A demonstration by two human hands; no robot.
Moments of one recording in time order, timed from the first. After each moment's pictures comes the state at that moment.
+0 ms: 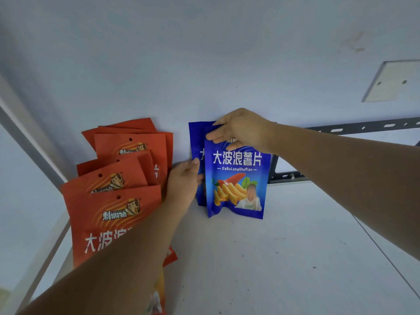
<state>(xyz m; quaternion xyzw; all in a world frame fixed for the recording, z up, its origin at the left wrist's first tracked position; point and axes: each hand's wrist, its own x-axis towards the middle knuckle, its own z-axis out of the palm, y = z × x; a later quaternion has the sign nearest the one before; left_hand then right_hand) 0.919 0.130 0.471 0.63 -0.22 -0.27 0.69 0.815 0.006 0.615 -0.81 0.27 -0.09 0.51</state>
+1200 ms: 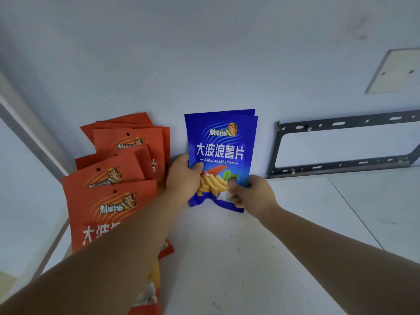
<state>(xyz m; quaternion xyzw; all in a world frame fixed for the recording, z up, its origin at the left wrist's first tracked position) 0.920 0.129 0.472 0.77 -0.26 -0.17 0.55 0.758 0.041 0.456 -0.66 0.46 -0.20 0.56</state>
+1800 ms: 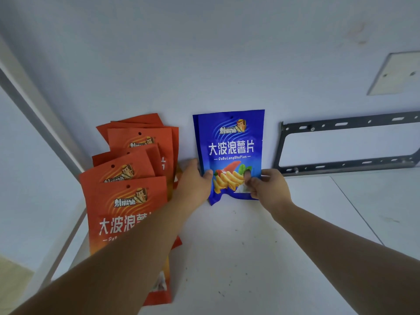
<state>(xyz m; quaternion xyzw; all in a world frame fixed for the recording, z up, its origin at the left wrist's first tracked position) 0.900 0.149 0.475 0.81 -0.30 -0.18 0.47 0.743 0.024 0.449 -0.65 0.48 -0.27 0.53</state>
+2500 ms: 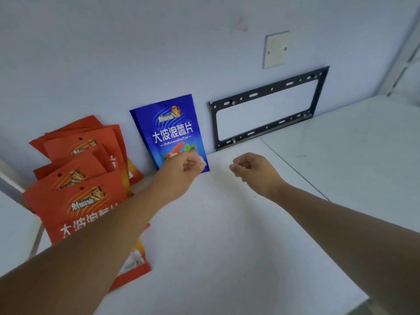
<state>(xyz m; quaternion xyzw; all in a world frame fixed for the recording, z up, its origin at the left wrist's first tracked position) 0.819 0.179 0.513 0.72 -0.54 -0.23 0.38 0.612 0.080 0.480 -0.71 0.47 -0.27 0.45</state>
